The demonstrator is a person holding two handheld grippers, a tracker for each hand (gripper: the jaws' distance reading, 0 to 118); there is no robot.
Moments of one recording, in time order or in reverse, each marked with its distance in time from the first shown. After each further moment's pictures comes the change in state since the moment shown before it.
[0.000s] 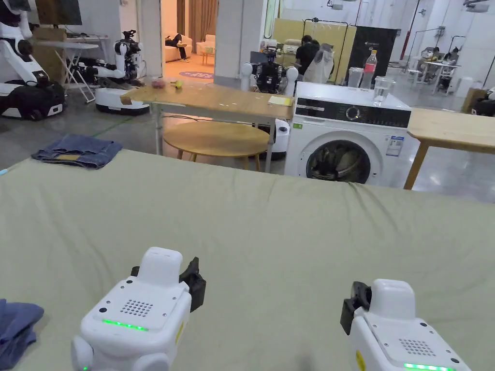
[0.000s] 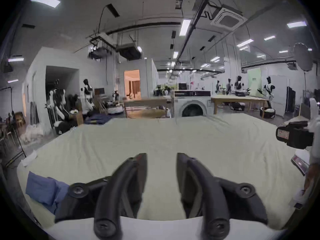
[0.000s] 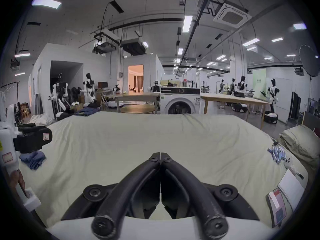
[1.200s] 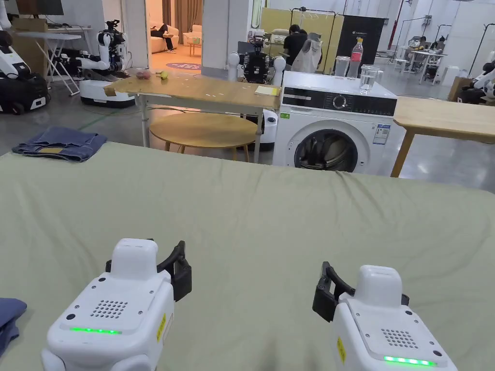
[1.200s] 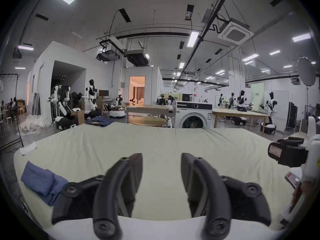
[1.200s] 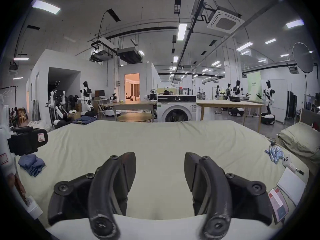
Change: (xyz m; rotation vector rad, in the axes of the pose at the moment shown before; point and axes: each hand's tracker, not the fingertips) left arm 0.005 0.006 0.022 0.077 0.017 0.107; right arm -0.004 -0.001 0.011 0.071 -0.027 -0.025
